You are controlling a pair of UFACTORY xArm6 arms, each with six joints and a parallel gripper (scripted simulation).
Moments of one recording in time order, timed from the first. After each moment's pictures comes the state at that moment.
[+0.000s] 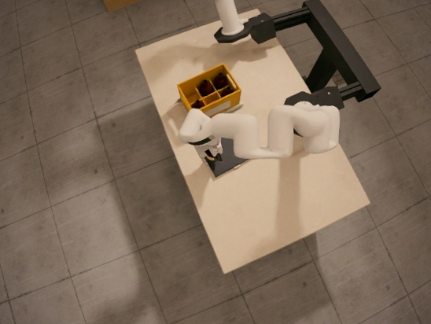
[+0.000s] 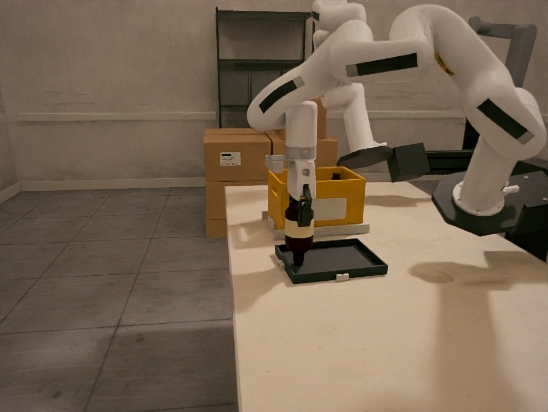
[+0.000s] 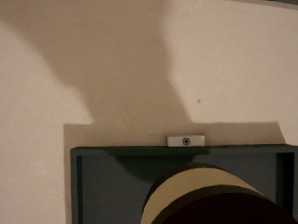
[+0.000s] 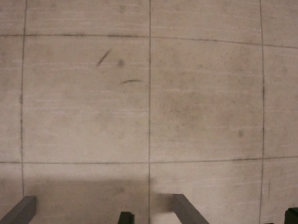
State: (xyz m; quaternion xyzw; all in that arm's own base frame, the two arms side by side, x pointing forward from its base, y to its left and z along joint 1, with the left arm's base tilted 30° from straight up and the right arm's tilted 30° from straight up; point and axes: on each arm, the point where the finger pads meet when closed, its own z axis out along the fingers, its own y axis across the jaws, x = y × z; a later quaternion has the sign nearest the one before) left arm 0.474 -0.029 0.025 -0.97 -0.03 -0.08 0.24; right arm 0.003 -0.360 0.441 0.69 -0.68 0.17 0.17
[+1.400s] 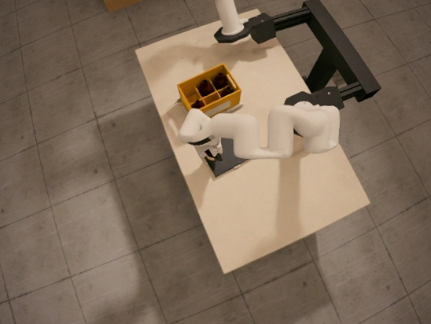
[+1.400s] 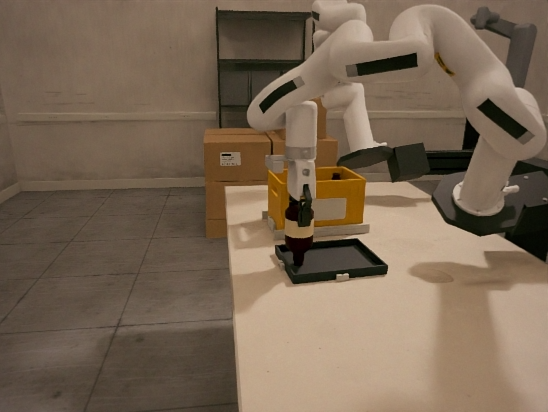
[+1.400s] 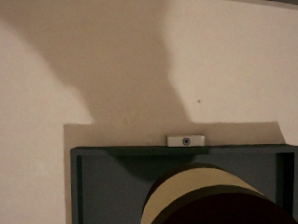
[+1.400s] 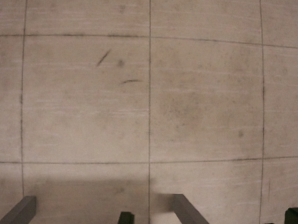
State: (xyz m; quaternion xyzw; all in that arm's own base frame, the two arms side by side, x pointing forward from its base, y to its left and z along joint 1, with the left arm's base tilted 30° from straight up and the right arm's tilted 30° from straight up) left arm 0.474 -0.029 0.025 -0.97 -0.03 -0.08 0.24; right arm 0.003 -0.360 0.441 0.69 -0.68 0.17 0.17
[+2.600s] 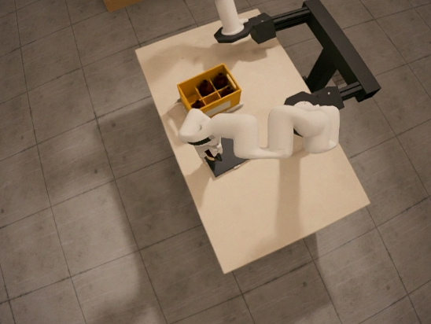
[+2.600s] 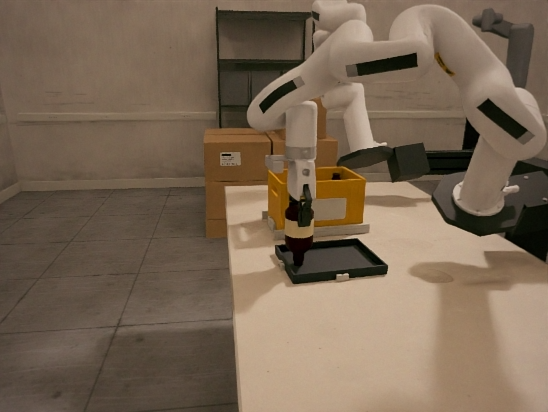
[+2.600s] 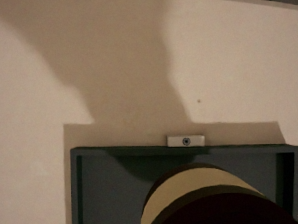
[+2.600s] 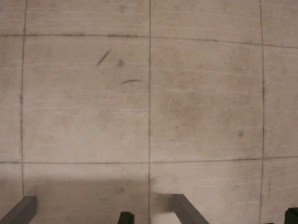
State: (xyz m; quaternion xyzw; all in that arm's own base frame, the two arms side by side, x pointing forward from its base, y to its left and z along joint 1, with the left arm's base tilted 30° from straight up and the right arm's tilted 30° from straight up) left arm 0.474 -0.029 0.025 -0.97 -0.03 -0.08 0.24; right arm 0.003 -0.360 0.441 0.69 -0.68 0.17 0.17
